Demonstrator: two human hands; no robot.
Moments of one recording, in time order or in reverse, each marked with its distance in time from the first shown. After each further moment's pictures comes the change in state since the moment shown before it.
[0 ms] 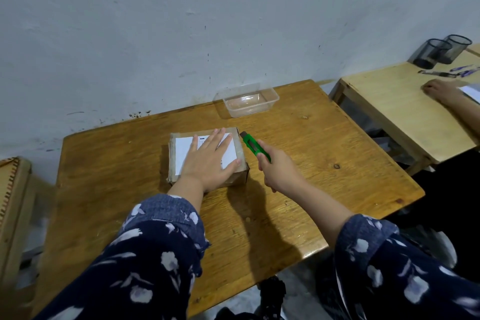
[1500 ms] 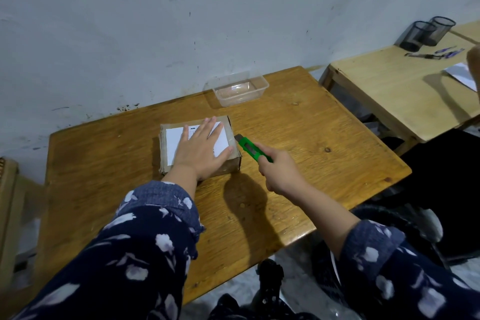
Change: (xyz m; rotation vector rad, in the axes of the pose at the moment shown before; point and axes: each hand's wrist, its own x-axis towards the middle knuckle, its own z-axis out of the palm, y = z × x) left_hand 0.000 0.001 0.000 0.018 0.011 -0.010; right_hand -0.039 0.002 -0.002 0.194 0.042 0.122
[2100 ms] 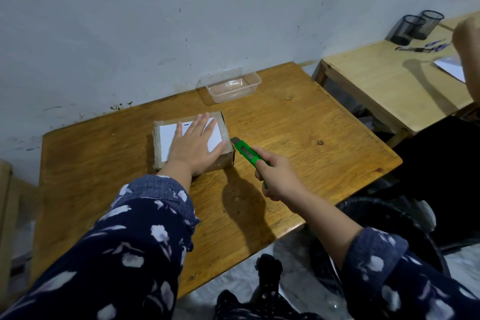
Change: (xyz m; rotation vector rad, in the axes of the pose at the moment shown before) left_hand 0.000 -0.001 0.001 0.008 -0.002 0.003; right_hand -0.028 0.007 -0.003 0.220 -0.030 0.105
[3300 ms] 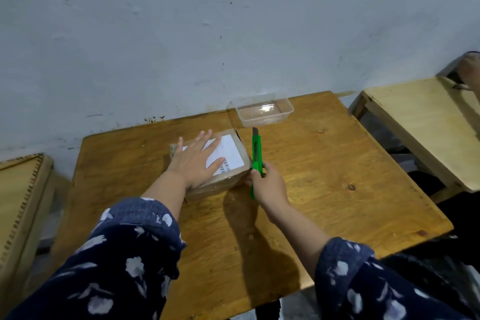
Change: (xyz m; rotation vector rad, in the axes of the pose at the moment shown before) left_hand 0.006 -0.040 -0.022 0.002 -0.130 -0.142; right_hand 0.082 -0.009 0.050 -0.032 0.063 -0.030
